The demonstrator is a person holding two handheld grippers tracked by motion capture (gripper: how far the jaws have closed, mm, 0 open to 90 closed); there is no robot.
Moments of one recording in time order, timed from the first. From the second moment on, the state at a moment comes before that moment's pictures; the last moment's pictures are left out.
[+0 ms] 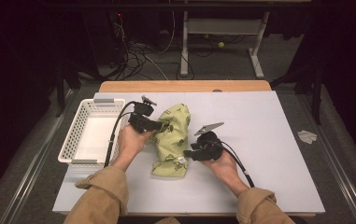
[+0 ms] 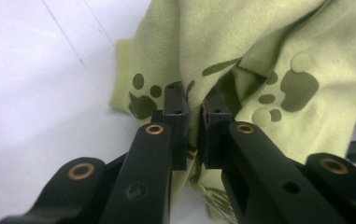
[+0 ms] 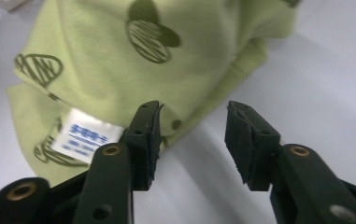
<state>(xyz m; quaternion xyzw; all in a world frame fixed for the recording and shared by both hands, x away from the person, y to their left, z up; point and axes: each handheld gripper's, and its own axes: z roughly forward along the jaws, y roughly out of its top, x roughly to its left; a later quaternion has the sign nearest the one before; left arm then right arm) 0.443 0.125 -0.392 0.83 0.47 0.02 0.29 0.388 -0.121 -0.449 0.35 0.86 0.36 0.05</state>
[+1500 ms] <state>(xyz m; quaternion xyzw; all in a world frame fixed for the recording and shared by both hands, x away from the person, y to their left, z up) 0.405 0.113 -0.392 0.85 0.42 0.02 0.31 0.369 -0.165 -0.417 0.31 0.88 0.34 0.10</state>
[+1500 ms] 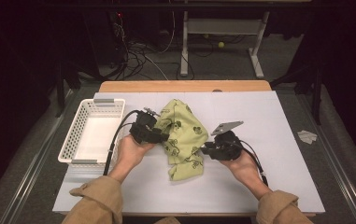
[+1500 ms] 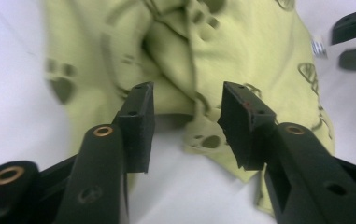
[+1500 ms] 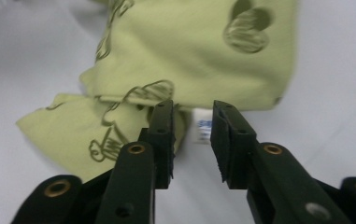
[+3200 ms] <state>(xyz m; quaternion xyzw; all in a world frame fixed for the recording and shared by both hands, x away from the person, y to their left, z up) 0.418 0.092 -0.401 0.85 0.41 0.04 0.32 0.371 -0.111 -0.437 0.26 0.91 0.28 0.13</state>
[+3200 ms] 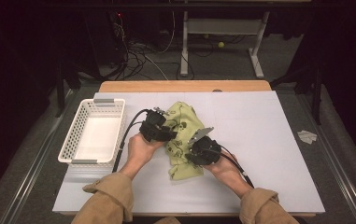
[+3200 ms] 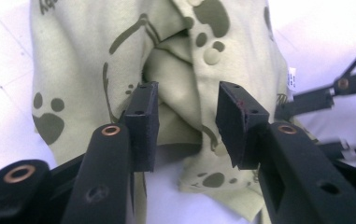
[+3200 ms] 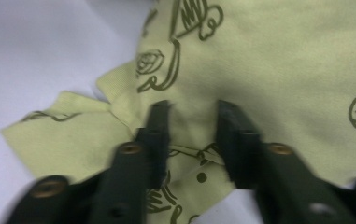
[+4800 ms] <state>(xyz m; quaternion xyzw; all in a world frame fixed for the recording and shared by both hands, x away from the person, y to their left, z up) 0.435 0.118 -0.439 0.85 0.46 0.04 0.25 0.368 -0.142 -0.411 0.27 0.89 0.33 0.15</state>
